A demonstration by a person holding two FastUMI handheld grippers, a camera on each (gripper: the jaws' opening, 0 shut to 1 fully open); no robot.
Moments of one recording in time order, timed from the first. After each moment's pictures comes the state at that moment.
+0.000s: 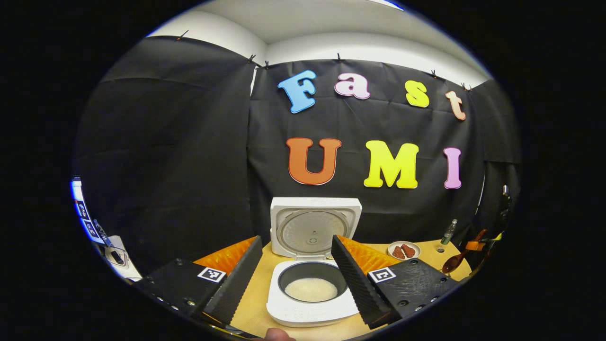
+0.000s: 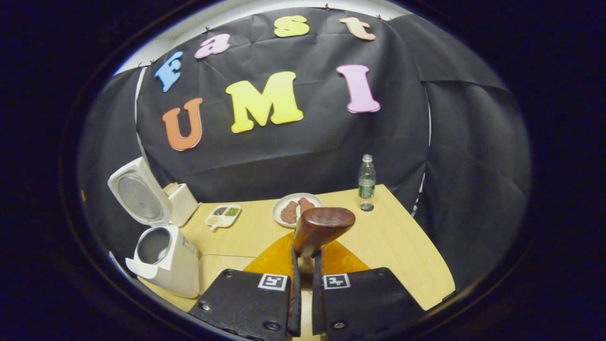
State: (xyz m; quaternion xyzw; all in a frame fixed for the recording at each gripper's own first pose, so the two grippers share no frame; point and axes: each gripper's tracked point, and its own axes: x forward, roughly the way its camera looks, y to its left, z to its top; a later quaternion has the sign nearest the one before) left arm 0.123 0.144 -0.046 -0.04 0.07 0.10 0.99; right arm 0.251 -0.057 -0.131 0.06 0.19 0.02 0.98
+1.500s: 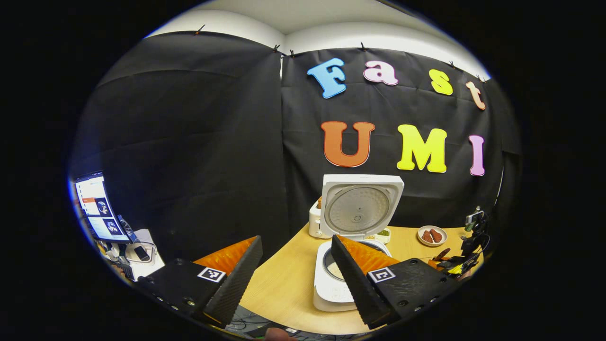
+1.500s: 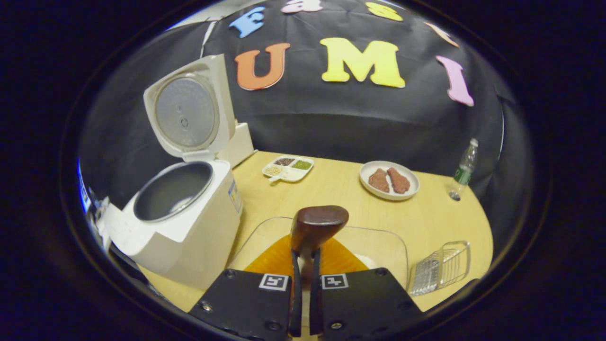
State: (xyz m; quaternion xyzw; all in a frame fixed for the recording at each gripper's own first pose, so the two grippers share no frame) left arm 0.067 0.204 -0.083 -0.03 0.13 0.18 0.98; right arm 0.281 0.142 -0.289 0.02 0.26 0.18 0.95
